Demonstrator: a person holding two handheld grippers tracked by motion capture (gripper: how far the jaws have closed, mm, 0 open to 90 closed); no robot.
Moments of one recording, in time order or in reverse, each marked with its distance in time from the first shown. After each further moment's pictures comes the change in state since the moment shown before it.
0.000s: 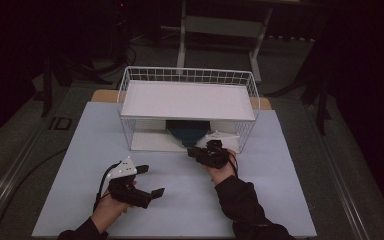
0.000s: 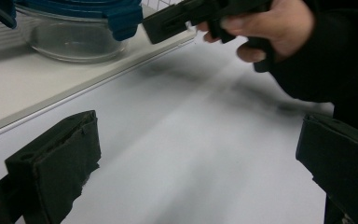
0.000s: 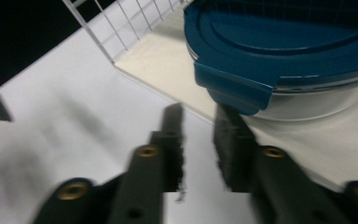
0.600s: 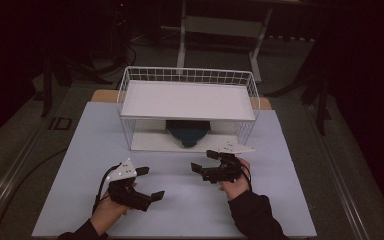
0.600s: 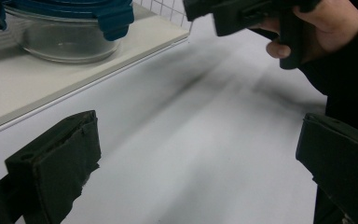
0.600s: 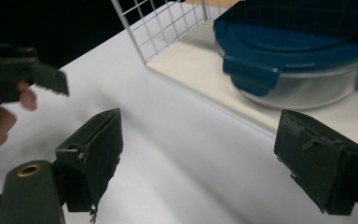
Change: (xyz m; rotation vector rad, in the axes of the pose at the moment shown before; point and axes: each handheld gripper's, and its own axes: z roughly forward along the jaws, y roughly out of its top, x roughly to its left) left arm -0.006 -0.001 -0.004 0.002 -0.012 0.010; right arm 0.013 -0.022 -0.048 -0.081 0.056 -0.069
